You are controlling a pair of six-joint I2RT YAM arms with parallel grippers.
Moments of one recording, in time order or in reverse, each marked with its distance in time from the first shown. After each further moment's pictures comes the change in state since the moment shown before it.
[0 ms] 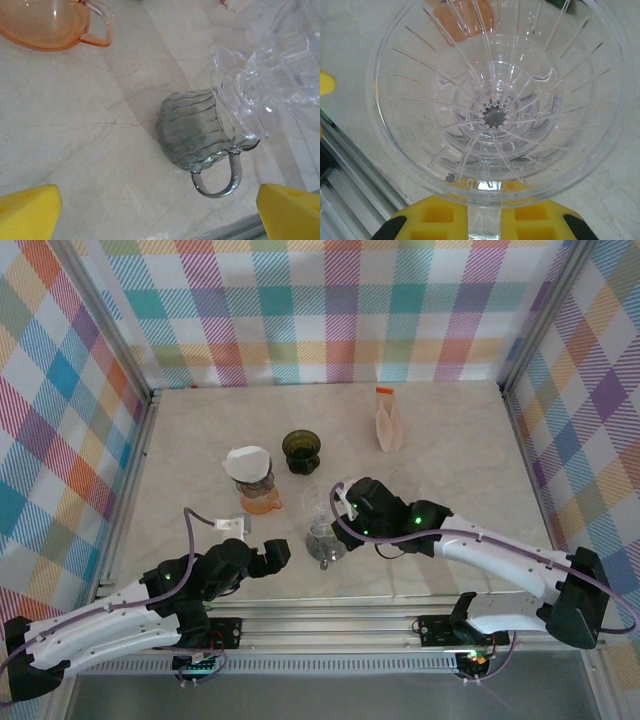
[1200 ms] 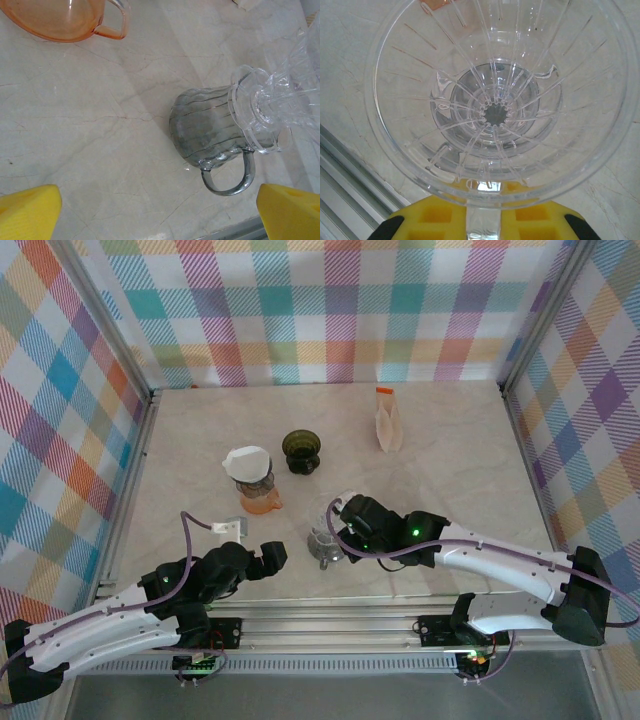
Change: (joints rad) left arm 0.000 -0.027 -0.032 -0.020 -0.006 -0.026; right arm 0.106 -0.019 -0.026 -0.065 0.143 0.047
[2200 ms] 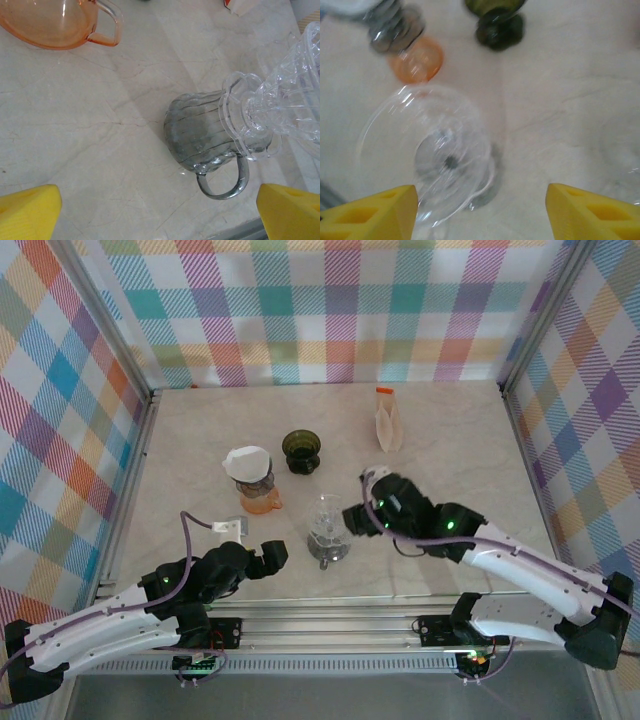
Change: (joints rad) left arm 0.000 0.002 -0.006 0.032 -0.009 0.026; right arm -0.208 -0.138 0.051 0.003 0.027 0.016
